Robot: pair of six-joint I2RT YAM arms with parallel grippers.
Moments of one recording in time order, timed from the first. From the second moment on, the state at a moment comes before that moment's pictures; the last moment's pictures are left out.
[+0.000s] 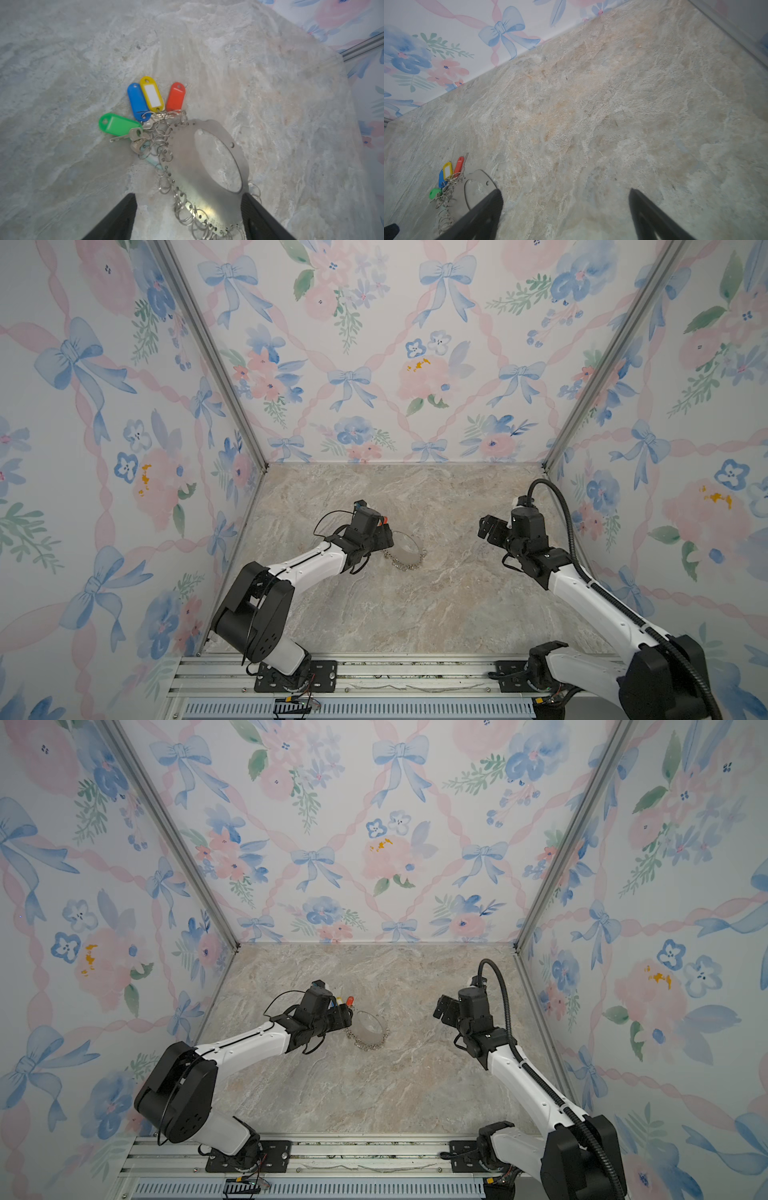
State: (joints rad) left arm -0.53 1.54 0.85 -0.12 -0.08 -0.69; right arm 0.29 1.16 0.75 -0.23 0.17 0.53
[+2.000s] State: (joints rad) left arm -0.55 1.88 0.95 0.14 0.18 -0.75; right arm 0.34 1.21 0.80 -0.27 0.20 0.49
